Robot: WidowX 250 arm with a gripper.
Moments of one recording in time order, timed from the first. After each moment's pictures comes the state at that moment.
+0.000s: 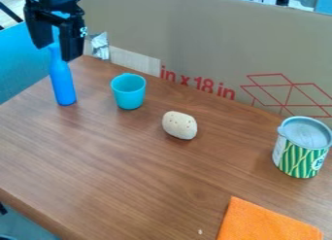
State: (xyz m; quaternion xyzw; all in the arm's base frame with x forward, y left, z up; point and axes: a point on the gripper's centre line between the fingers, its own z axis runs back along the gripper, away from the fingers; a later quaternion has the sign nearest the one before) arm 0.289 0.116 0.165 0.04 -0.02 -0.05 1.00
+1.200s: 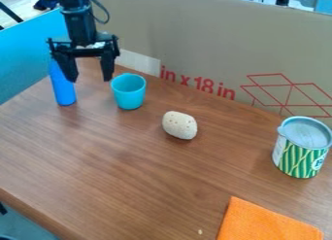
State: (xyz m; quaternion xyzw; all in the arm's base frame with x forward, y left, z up) arm 0.341 0.113 0.102 -0.02 -0.04 0.24 0.97
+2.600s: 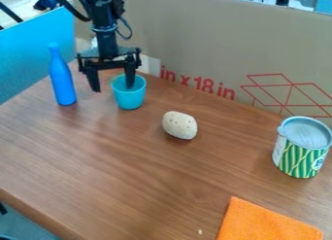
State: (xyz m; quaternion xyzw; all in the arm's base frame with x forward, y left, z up) arm 0.385 0.102 0.066 0.00 -0.04 0.32 0.95
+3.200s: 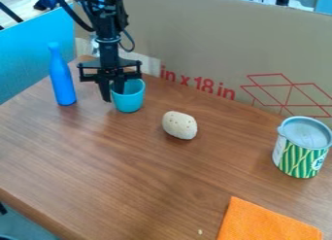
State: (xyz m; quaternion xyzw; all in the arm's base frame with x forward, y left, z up) arm 0.379 0.101 0.050 0.01 -0.01 0.32 0.95
